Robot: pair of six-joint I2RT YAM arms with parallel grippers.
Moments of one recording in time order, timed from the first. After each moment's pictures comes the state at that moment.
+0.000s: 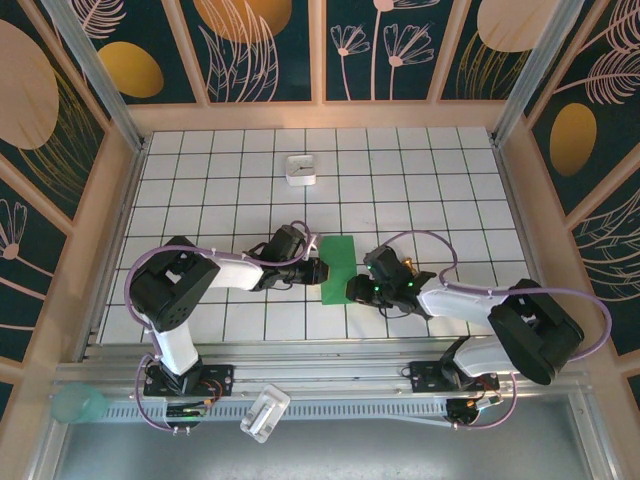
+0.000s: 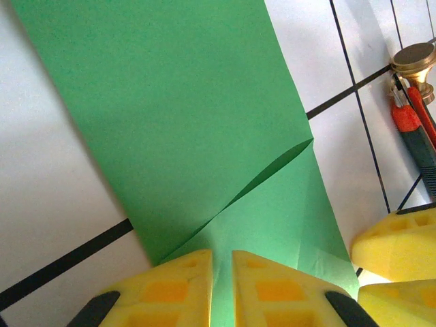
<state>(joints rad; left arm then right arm) -0.72 1.80 0.75 0.24 0.40 -0.61 0.78 1.33 0.48 -0.10 -0.13 0.86</state>
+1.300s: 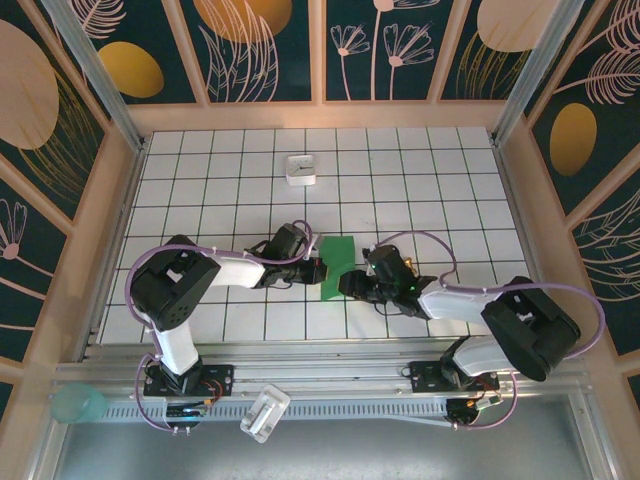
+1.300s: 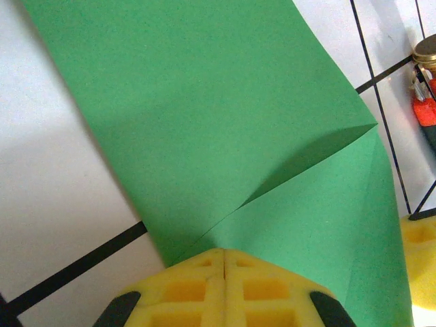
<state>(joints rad) -0.72 1.81 0.78 0.18 0.38 -0.57 0.74 1.35 0.40 0.19 -0.26 0.89</state>
